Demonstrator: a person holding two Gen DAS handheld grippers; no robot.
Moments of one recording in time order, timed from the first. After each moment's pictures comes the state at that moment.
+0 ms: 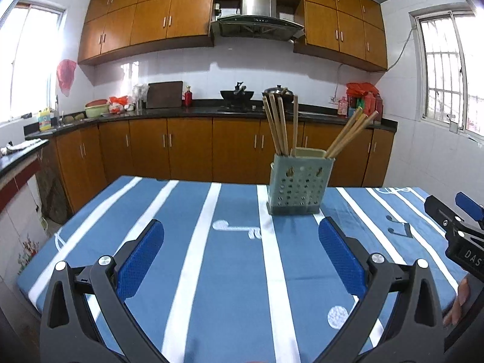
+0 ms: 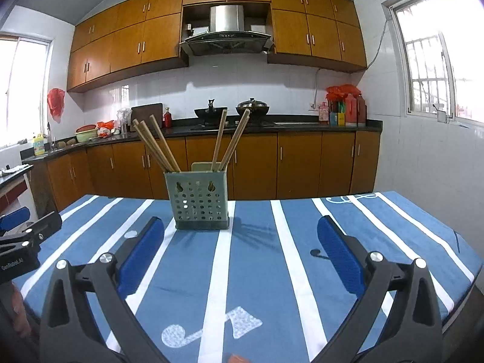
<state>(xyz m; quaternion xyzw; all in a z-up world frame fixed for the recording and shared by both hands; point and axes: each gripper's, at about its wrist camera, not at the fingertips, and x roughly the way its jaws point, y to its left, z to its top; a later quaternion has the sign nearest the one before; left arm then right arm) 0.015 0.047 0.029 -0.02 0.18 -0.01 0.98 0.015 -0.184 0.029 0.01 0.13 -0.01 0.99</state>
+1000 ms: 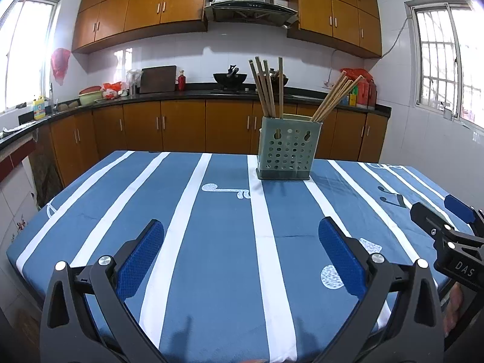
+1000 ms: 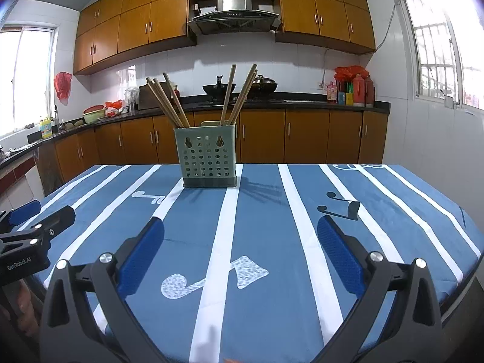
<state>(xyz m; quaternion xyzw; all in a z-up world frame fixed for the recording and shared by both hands) -0.008 0.034 -0.007 -0.01 0.21 -0.03 0.98 -0.007 -0.183 -0.017 0.01 0.18 0.01 0.98</state>
